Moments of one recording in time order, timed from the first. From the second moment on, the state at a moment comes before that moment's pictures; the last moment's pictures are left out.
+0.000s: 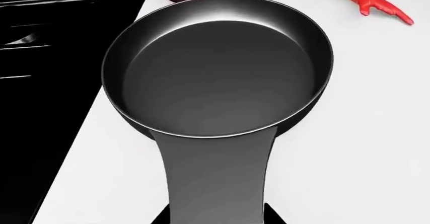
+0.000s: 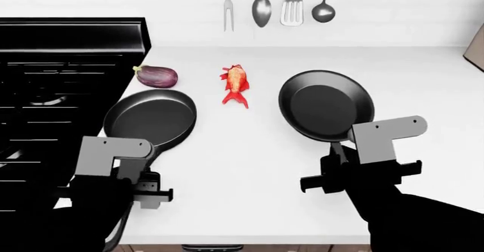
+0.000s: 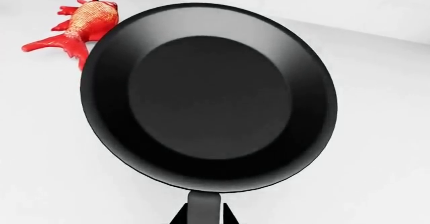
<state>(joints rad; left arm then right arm) -0.46 -0.57 0.08 0.51 -1.30 -1.23 -0.91 0.54 0.49 -0.11 -0.57 1.05 1.29 0.74</state>
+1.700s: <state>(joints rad) -0.47 -0.70 -0.02 0.78 -1.59 -1.15 -1.07 0.53 0.56 -0.18 -0.67 1.05 1.21 0.73</state>
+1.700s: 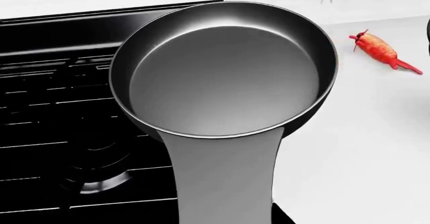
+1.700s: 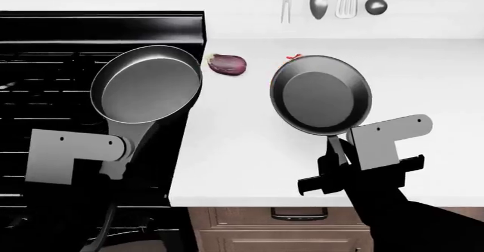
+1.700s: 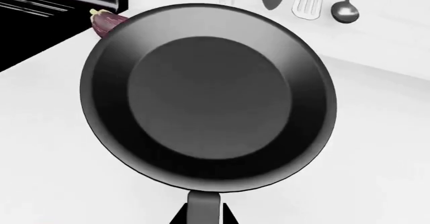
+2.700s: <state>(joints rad) -0.45 -0.72 0.00 0.75 -1.53 -1.12 -1.03 0.54 0.57 -0.20 -0.65 1.06 1.19 0.74</state>
